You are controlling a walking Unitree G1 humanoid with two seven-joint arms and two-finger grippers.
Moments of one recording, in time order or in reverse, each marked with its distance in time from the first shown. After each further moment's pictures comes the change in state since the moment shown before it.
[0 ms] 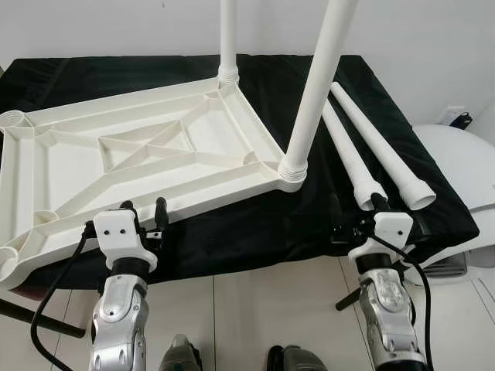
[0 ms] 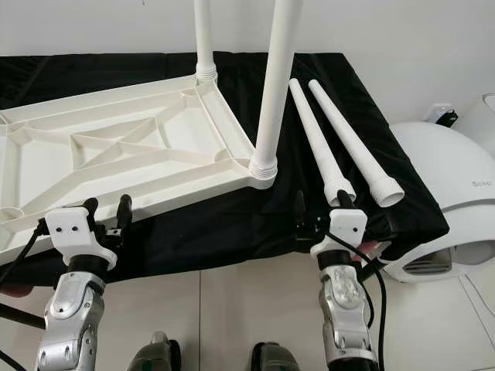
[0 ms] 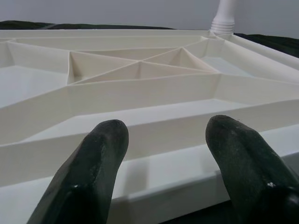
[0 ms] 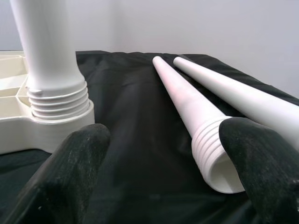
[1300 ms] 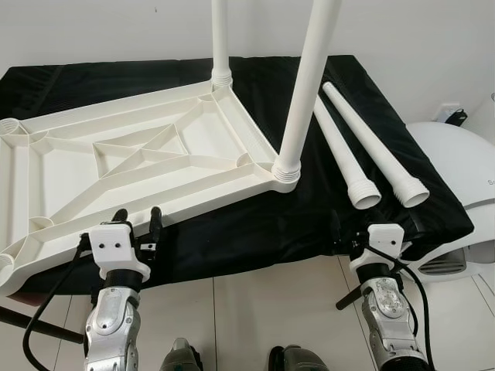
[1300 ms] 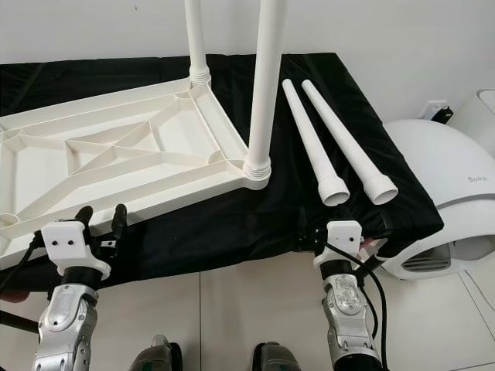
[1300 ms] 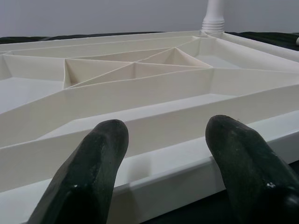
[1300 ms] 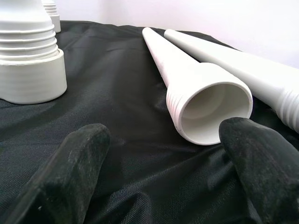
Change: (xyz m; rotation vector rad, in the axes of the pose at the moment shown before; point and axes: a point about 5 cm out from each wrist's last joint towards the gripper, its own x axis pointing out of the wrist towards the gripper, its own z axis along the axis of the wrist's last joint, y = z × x) left arm -0.006 0.017 -0.015 0.060 -0.027 -0.008; right arm -0.005 -0.011 -0.033 -0.068 0.076 0.014
